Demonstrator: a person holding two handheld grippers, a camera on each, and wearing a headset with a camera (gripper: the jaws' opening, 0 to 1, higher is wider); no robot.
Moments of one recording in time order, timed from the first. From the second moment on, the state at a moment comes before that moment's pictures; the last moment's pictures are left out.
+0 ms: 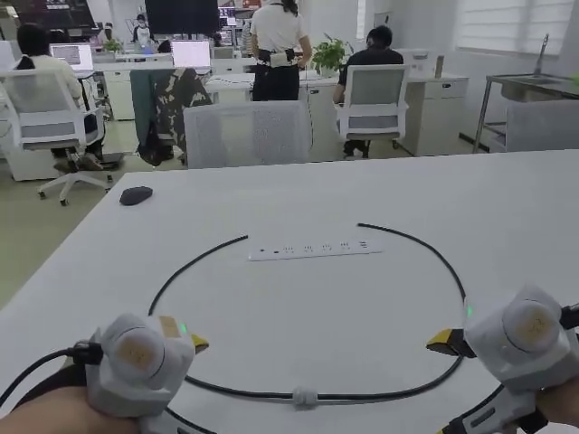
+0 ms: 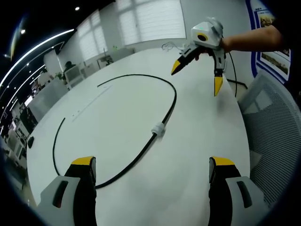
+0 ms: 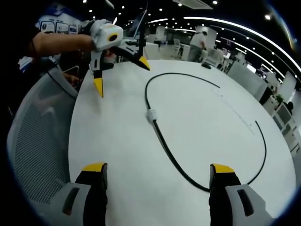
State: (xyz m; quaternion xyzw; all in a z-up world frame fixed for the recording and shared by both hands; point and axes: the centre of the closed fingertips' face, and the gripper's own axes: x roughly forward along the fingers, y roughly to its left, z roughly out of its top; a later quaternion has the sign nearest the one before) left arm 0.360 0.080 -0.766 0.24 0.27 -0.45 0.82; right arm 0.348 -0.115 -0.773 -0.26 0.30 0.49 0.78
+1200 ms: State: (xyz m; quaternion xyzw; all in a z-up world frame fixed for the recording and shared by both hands) left arm 0.369 0.095 -0.769 0.23 0.27 -0.44 0.83; right arm 0.358 -0.119 -0.776 -0.27 0.31 0.48 0.78
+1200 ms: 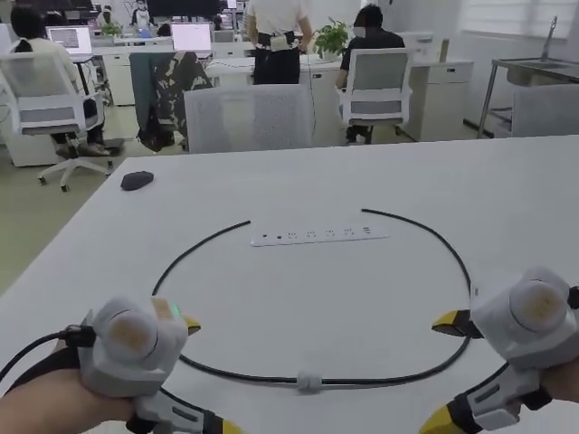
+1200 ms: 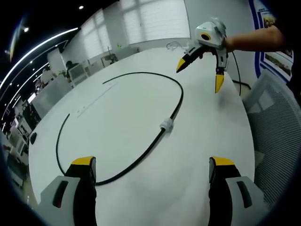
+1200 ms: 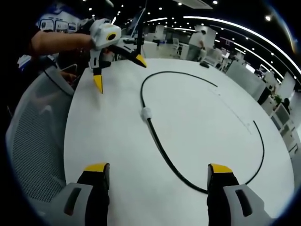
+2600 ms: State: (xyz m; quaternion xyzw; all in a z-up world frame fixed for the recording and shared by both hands) left arm 0.371 0.091 -0.775 0.24 0.27 -0.44 0.82; right arm 0.375 -0.108 -0.787 -0.25 0.31 0.47 0.78
